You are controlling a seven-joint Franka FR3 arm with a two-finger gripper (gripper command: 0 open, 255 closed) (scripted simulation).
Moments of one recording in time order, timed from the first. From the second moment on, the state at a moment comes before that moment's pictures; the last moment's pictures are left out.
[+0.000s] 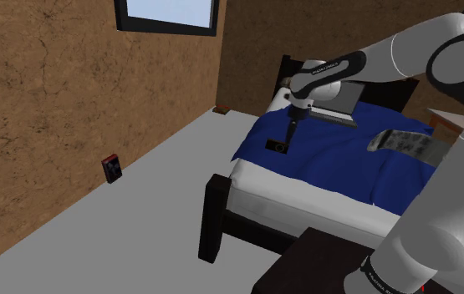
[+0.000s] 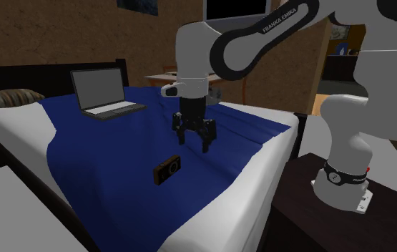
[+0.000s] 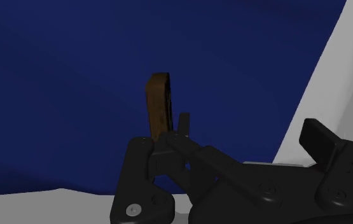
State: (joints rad) arm -0.06 0.04 -0.35 -2.10 0.06 2.14 -0.88
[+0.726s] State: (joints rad) arm -0.13 0.35 -0.34 -1.87 0.19 2.22 -1.06
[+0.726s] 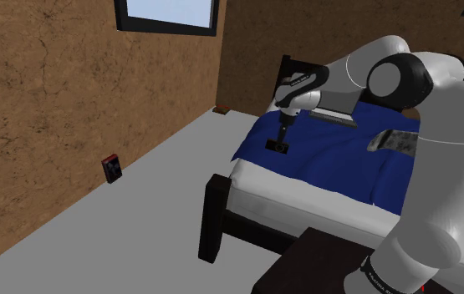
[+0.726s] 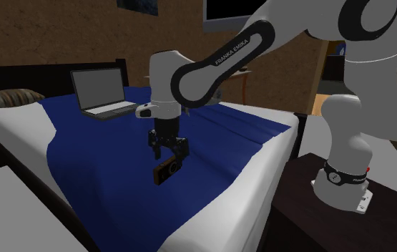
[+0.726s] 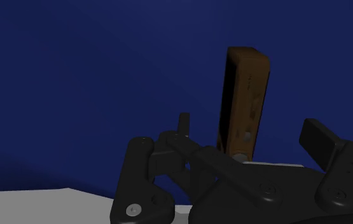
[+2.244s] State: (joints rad) arm -0.13 0.34 -0.34 -1.85 0.18 2.19 -1.06
